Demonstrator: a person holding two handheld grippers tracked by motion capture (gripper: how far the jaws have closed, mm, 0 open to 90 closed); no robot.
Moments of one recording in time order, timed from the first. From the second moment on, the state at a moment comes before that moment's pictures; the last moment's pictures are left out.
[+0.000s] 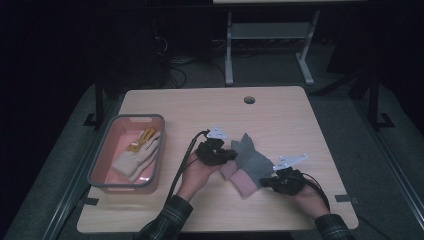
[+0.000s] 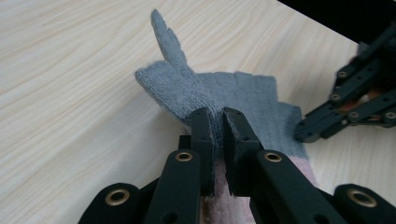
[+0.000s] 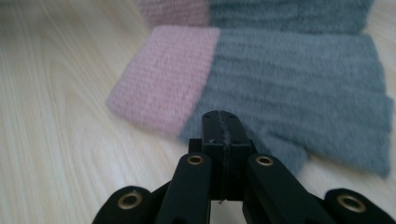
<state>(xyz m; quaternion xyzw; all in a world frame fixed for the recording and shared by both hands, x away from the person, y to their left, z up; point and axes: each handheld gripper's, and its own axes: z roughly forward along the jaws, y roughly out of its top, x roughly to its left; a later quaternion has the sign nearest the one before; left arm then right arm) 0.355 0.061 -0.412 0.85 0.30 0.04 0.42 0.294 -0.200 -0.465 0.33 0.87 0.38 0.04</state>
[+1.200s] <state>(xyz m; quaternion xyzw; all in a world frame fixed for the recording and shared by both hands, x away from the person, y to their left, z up) 0.326 0.017 -0.432 0.89 0.22 -0.03 0.41 0.304 -0.243 -0.454 0.38 0.84 0.38 0.10</state>
